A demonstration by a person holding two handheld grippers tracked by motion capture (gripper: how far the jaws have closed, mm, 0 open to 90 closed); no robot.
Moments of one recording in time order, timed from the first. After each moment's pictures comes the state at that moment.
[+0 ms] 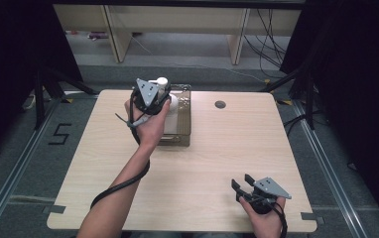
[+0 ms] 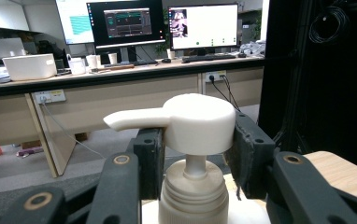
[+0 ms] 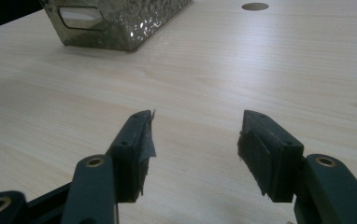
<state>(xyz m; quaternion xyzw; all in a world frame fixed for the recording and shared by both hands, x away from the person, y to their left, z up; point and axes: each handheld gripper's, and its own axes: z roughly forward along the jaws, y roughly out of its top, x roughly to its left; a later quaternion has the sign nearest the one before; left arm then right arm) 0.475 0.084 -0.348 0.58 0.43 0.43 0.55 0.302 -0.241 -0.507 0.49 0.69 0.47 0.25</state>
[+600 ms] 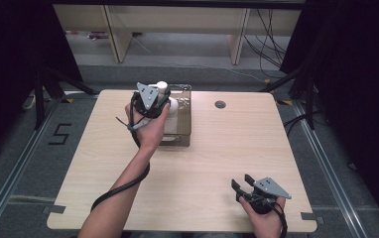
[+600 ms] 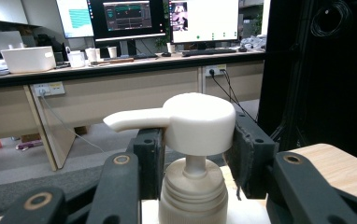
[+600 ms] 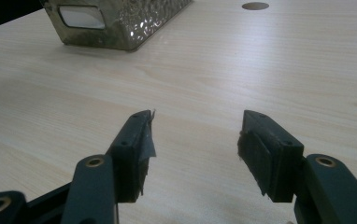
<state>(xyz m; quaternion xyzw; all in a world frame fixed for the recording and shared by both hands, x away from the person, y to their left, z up) 0.474 0.085 -0.358 0.58 0.44 0.42 0.54 0.302 -0.240 -0.507 0.50 0.68 0.48 0.24</state>
